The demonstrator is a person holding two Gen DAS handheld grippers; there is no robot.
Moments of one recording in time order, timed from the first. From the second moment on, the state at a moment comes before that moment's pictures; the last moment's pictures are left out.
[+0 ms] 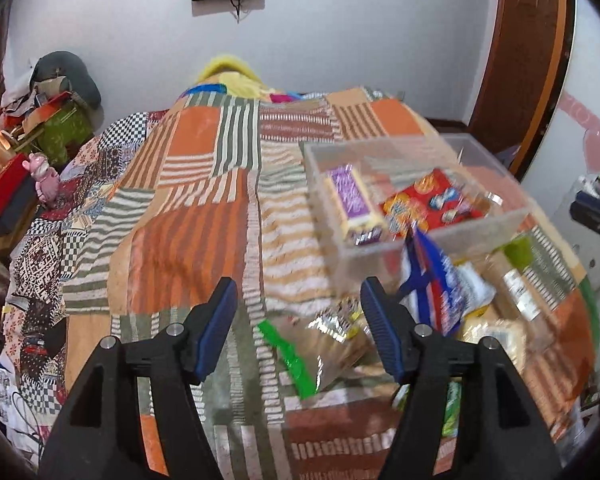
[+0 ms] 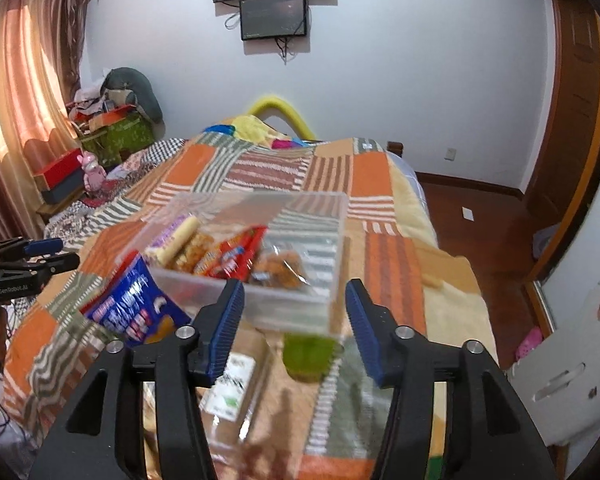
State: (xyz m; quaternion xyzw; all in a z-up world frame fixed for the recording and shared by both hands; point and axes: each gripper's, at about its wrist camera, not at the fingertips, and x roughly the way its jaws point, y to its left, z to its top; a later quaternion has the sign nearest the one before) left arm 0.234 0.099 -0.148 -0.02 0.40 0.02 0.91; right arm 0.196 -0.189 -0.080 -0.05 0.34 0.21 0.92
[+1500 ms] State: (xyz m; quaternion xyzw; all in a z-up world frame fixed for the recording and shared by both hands) left arm 0.269 0.087 -0.225 -0.05 0.46 0.00 0.89; right arm 0.217 -0.201 -0.156 -0.01 0.45 0.21 0.87
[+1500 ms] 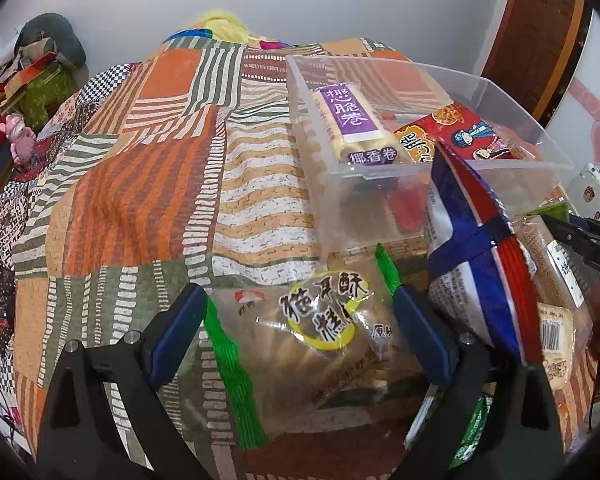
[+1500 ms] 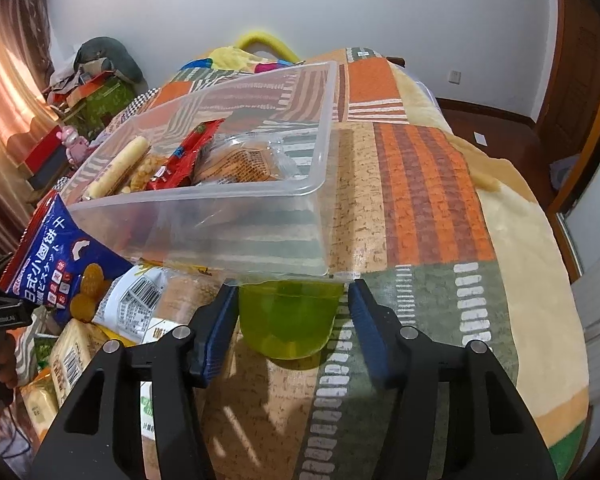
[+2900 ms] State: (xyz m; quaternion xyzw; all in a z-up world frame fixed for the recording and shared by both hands) left arm 0.212 0.100 -0.160 -0.05 0.37 0.00 0.93; right arm 0.190 -0.204 -0.112 -0.01 0.37 0.22 0.90
